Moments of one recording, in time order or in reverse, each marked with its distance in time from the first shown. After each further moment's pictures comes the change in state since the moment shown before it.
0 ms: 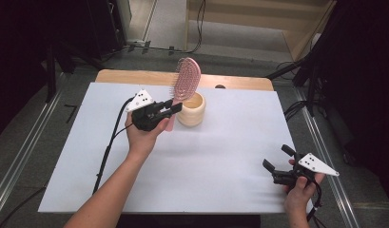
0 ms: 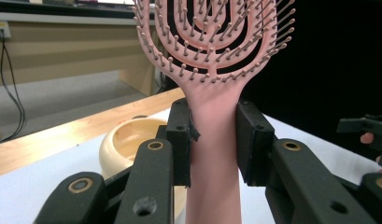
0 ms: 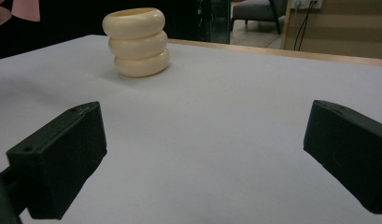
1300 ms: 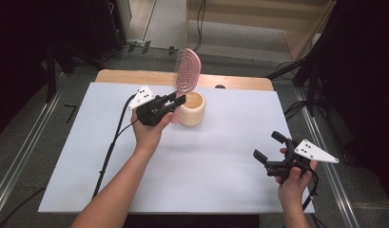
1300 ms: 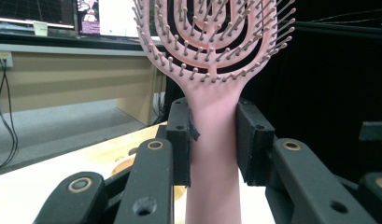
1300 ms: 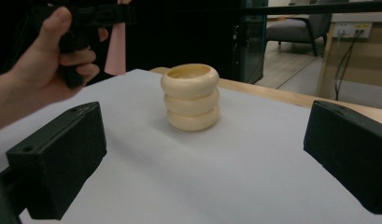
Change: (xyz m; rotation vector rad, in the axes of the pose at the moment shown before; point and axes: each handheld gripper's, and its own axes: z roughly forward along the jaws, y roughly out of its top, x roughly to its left) left arm 0.002 0.001 0.015 -0.120 -0.016 0.001; right arm 0.043 0.073 0.018 -0.066 0.145 -0.015
